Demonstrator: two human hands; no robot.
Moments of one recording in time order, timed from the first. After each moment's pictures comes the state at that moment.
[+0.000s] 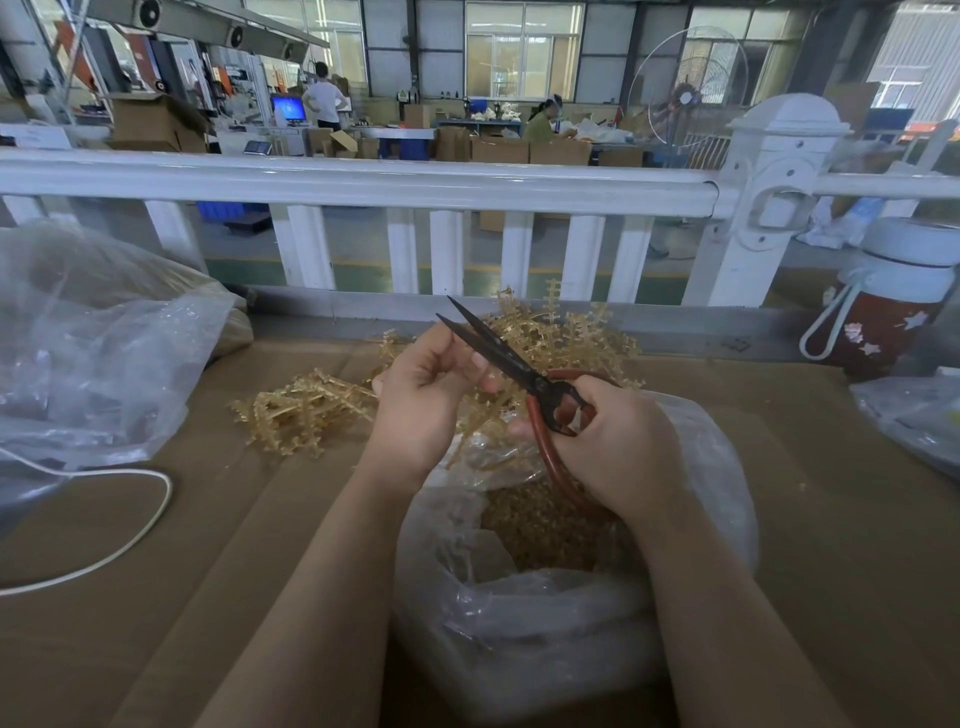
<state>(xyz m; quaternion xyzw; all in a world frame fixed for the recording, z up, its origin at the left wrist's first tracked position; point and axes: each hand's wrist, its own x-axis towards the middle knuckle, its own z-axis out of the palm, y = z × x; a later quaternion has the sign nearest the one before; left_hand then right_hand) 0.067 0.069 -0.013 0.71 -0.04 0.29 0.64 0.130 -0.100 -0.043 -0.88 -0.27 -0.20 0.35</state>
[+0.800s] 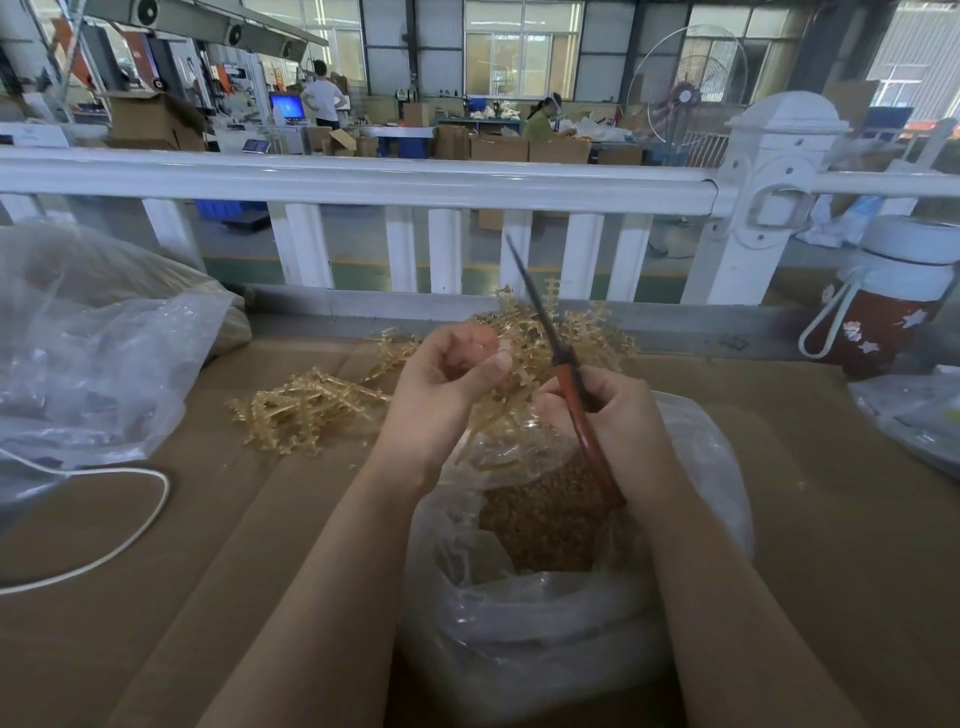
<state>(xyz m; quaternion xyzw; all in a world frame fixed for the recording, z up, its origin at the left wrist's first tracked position) 0.072 0.064 -0.014 0.67 0.02 0.22 0.71 0.131 -0.097 -0.032 -0.76 -0.23 -0.02 0.61</state>
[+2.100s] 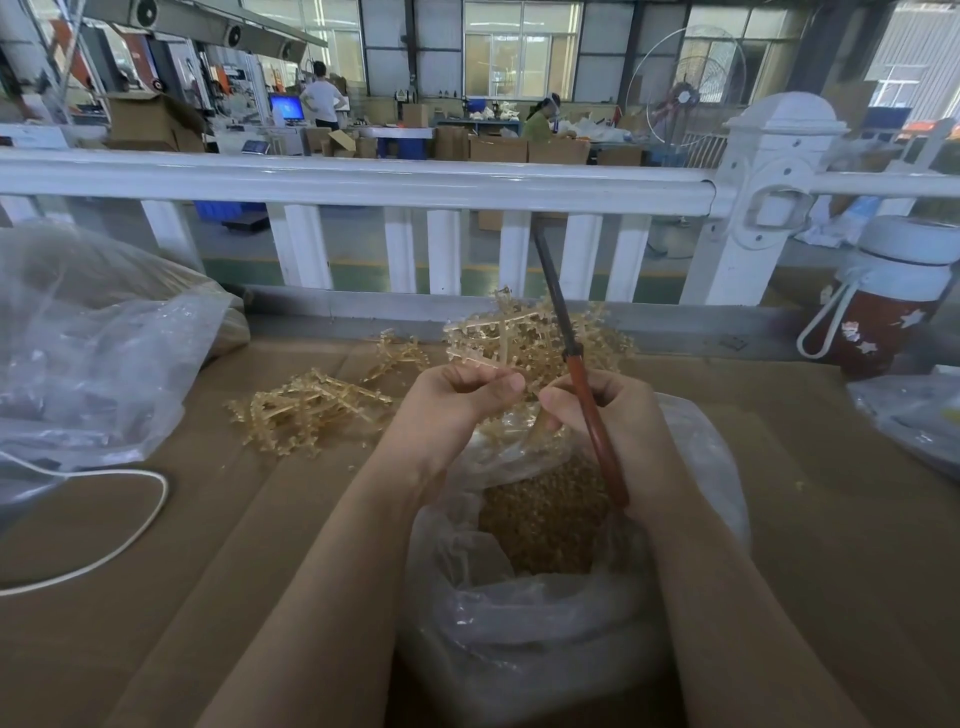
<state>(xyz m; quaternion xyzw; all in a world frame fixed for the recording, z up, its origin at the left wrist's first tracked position) 0.071 0.061 -0.016 0.68 0.04 0.12 0.72 0.130 -0.098 -0.029 -0.74 -0.20 0.02 0.64</state>
